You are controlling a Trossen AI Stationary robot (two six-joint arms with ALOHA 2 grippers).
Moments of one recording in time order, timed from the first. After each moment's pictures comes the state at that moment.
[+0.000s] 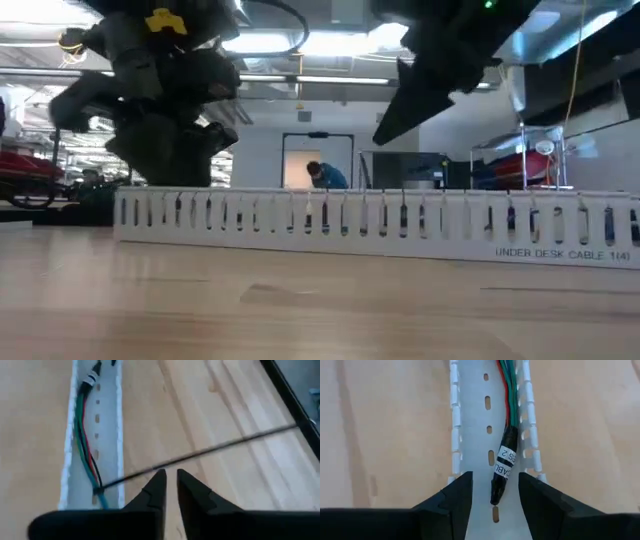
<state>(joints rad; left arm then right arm) -0.13 1.48 0.75 -0.31 0.01 0.16 0.39 1.79 1.19 -0.50 0.66 0.41</state>
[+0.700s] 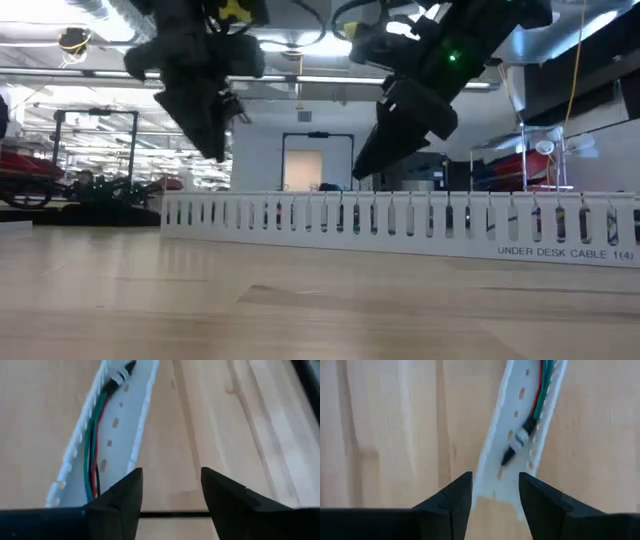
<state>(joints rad) -0.01 1.47 1.02 -0.82 -0.03 0.02 0.26 1.79 1.10 -0.28 0.51 0.14</state>
